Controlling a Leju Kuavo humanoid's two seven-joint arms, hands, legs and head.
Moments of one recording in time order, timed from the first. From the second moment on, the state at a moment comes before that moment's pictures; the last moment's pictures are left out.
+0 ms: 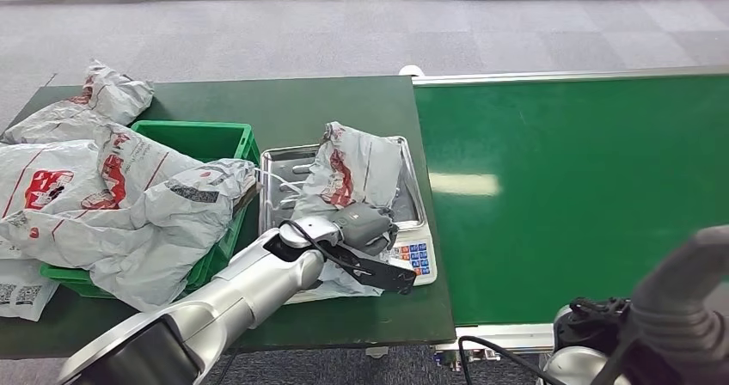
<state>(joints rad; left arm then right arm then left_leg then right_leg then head) -0.86 -0.25 -0.95 -0.38 -0.74 -0.07 -0.20 -0.09 0.31 0.09 -2.23 0.80 -0.69 -0.70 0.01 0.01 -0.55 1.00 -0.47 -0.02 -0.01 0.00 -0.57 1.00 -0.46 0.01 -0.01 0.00</state>
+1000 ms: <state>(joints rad) -1.01 -0.07 -0.77 -0.75 -0.76 0.02 -0.14 -0.03 0.30 0.10 -2.26 0.86 -0.70 -0.70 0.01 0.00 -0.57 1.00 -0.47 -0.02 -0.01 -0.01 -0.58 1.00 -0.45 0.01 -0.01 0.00</state>
